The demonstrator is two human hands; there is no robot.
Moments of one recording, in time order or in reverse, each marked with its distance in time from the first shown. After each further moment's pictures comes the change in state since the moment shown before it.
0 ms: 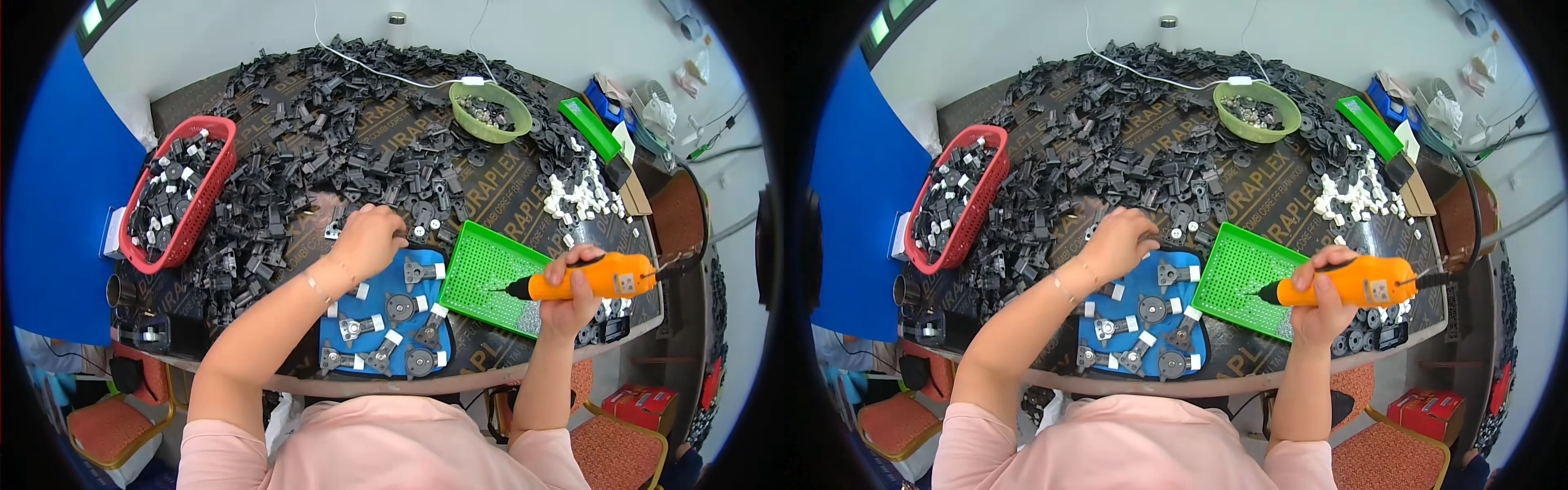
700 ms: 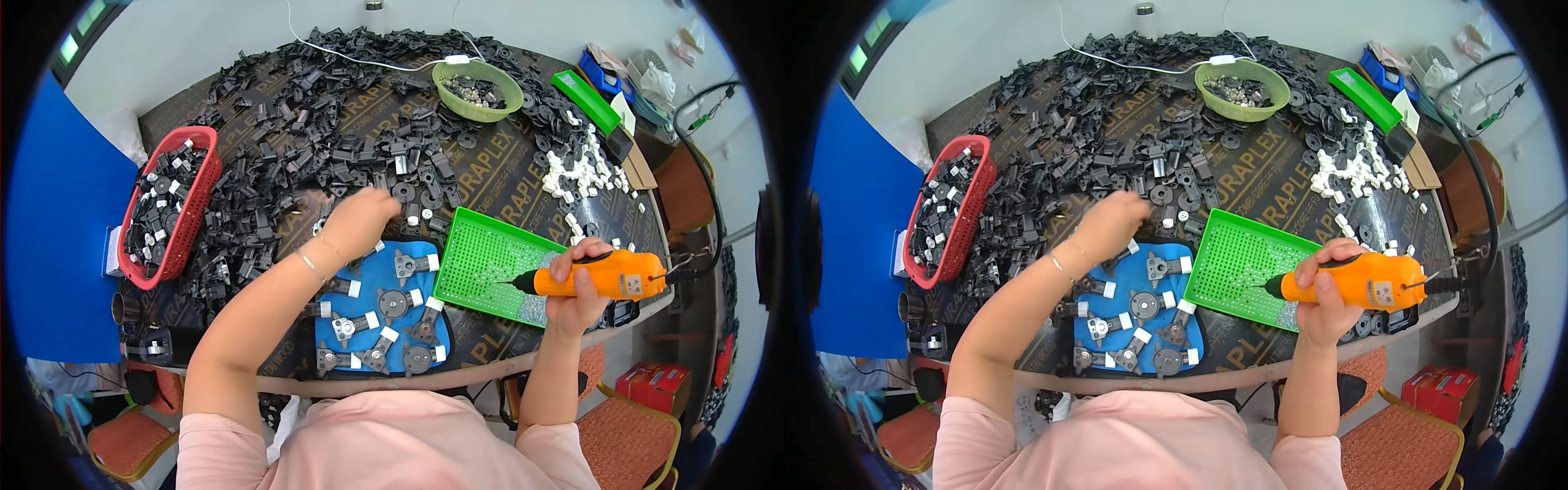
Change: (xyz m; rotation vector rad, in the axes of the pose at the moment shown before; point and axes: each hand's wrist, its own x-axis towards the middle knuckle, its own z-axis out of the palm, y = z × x) left_hand 0.029 -0.023 0.013 0.134 -0.035 0.200; right_hand -0.005 -0.004 -0.013 -0.082 0.077 -0.026
